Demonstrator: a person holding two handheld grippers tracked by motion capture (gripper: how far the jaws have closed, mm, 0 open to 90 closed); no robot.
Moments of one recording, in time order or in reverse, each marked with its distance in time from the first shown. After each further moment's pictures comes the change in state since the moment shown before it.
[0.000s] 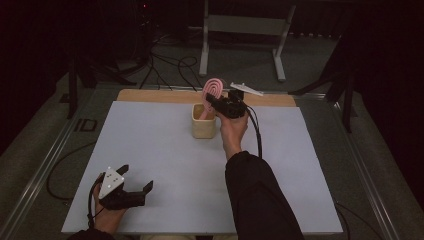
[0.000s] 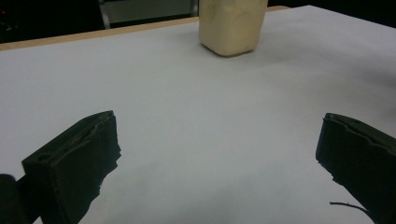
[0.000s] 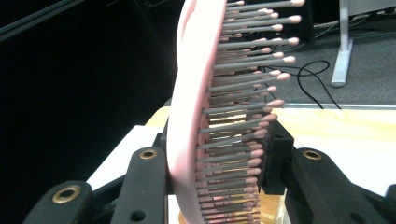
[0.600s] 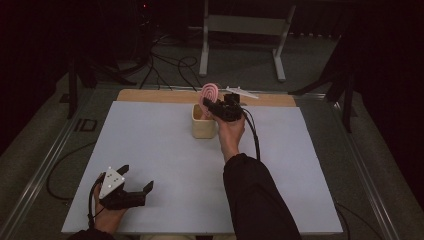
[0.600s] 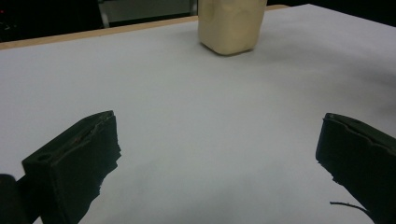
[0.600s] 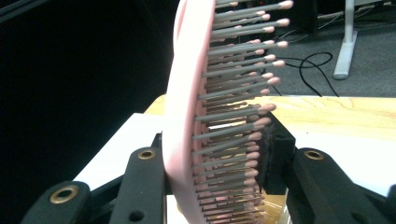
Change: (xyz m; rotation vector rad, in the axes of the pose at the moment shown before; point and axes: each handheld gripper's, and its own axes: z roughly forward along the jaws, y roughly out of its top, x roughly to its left) left arm 0.000 0.000 0.001 0.003 -0.003 0.002; right arm 0.001 -0.013 0.008 0.038 0.002 -0.015
